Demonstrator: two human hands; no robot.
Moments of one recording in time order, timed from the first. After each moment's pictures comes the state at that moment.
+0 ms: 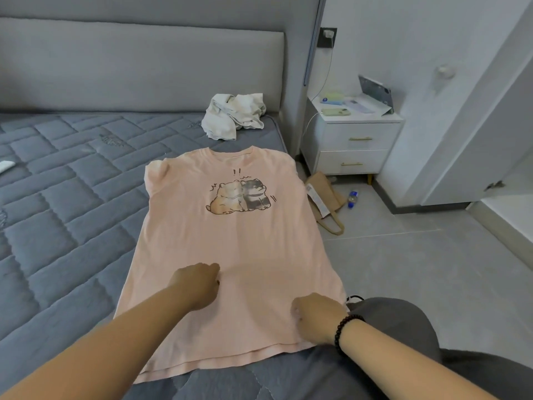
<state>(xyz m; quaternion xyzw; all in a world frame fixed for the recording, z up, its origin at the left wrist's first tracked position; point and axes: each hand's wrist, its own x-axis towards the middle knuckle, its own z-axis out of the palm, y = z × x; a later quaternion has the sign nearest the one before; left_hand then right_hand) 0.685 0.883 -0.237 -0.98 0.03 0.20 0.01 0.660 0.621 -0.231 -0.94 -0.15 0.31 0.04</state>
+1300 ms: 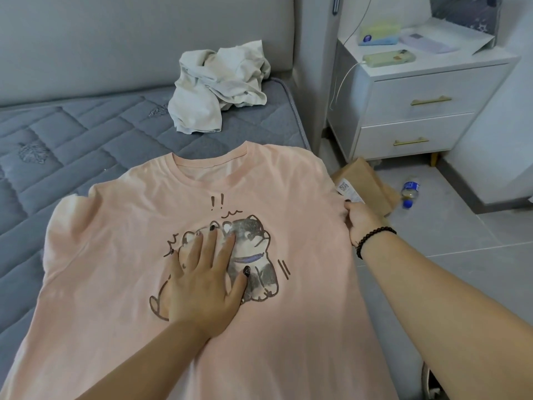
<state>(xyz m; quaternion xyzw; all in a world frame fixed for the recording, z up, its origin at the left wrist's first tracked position) 0.961 0.865 -0.341 -1.00 -0.04 -0.02 -0.02 1.139 0.600 -0.358 -0.54 0.35 0.13 0.76</state>
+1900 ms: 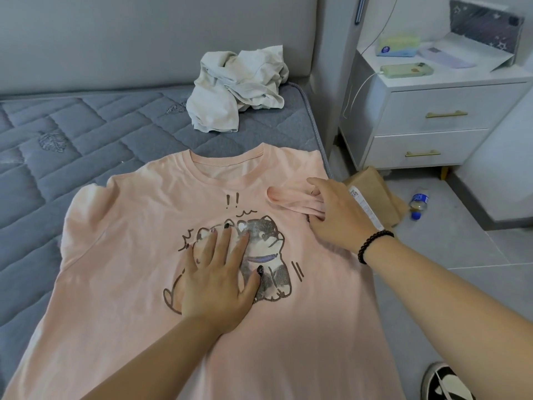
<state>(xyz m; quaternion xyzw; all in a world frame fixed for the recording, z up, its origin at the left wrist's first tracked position) 0.960 0.865 -0.342 -1.00 -0.04 -0.02 -0.03 1.108 0.640 -0.314 -0.93 -0.23 -0.04 0.29</state>
